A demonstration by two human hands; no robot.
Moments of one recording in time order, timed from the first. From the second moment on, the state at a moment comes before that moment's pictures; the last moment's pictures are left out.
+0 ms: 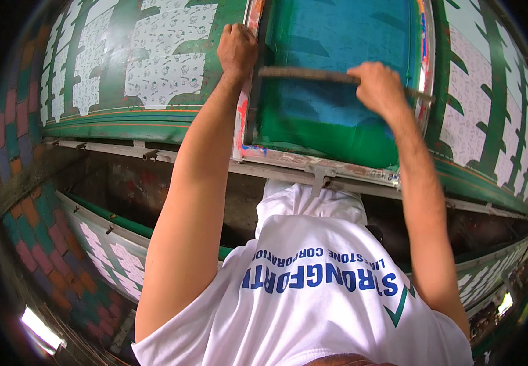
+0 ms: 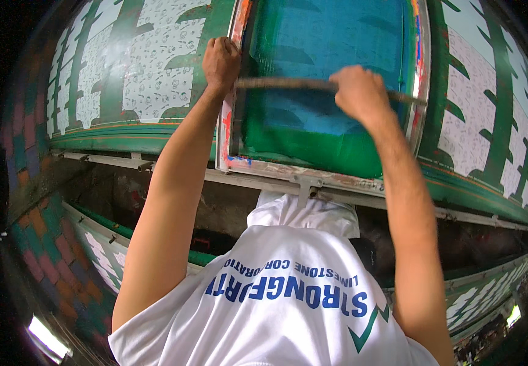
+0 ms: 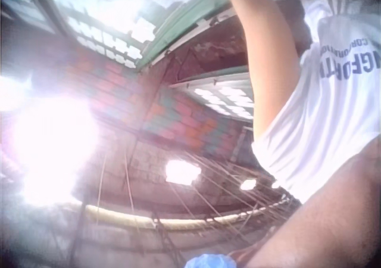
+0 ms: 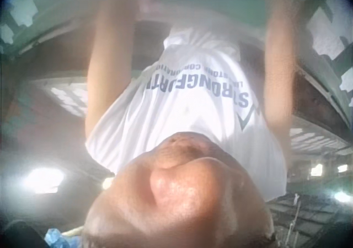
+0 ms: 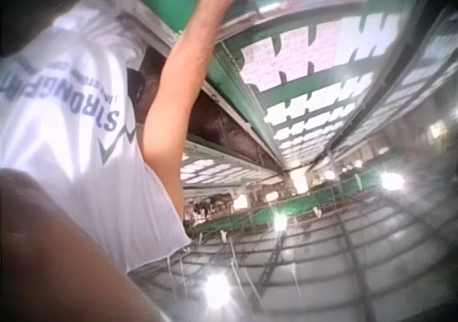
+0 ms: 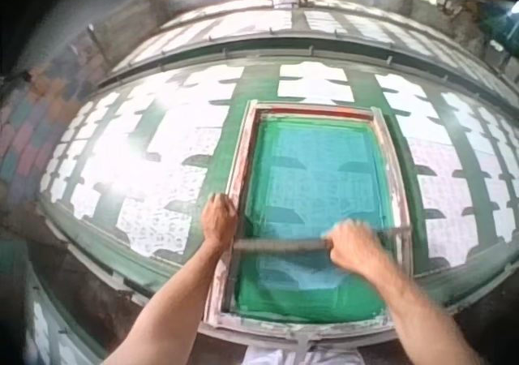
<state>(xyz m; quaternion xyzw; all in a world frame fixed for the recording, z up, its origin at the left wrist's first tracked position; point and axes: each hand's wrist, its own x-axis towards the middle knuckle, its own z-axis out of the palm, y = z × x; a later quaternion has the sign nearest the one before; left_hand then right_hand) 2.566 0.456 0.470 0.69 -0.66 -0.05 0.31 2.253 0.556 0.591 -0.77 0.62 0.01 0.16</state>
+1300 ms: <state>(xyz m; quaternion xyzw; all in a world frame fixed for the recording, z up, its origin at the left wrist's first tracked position) 2.556 0.460 0.490 0.70 -0.67 -0.05 0.24 2.094 0.727 0.560 -0.54 0.80 -0.21 0.17</state>
